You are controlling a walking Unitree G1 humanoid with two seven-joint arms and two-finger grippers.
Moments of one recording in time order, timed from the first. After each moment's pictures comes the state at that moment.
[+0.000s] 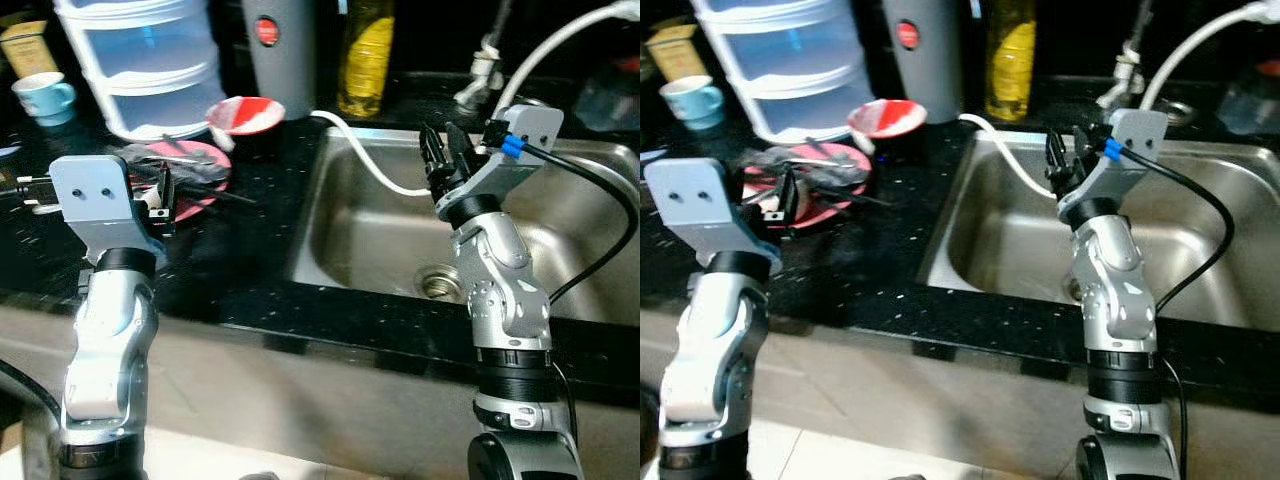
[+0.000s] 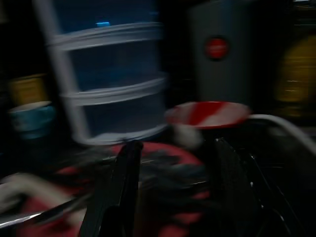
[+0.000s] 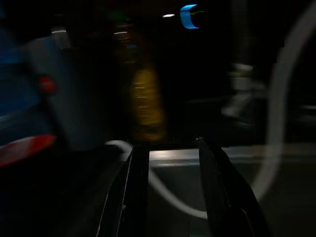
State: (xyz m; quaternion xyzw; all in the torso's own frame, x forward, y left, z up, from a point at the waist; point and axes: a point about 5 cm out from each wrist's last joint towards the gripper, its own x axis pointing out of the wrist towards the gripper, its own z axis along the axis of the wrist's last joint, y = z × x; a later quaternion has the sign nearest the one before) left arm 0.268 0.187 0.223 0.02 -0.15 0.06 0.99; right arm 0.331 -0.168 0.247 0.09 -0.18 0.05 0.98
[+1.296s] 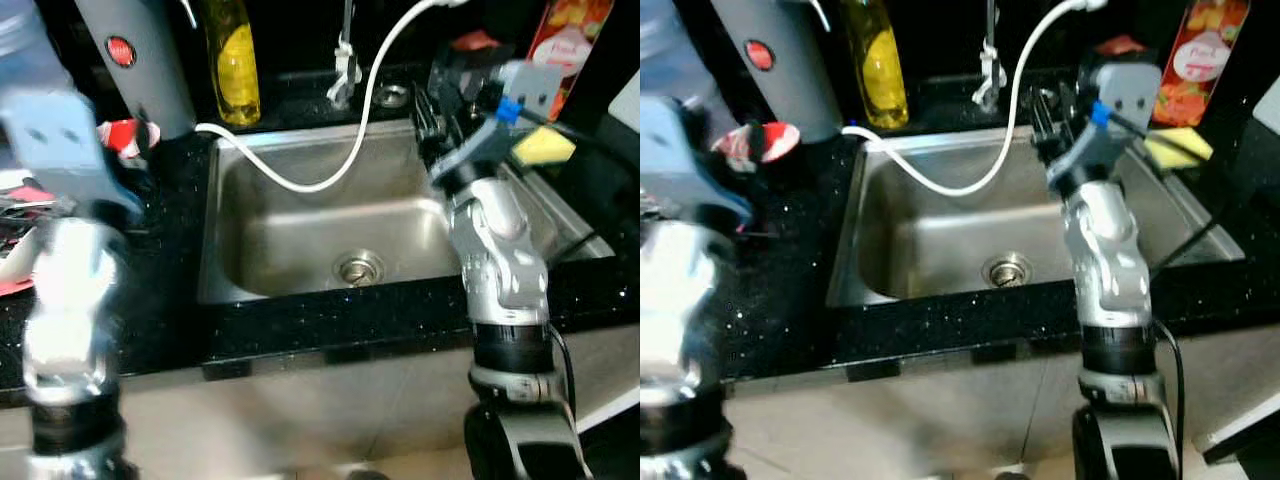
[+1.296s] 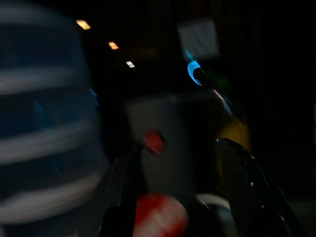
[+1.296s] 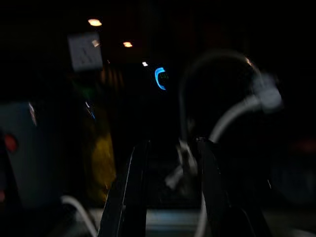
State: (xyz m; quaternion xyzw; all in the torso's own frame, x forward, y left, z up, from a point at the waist) left arm 0.272 0.224 0.304 0.07 -0.25 0.09 0.96; right arm 0.339 -0.135 0.309 0.06 -0.27 0.12 0.95
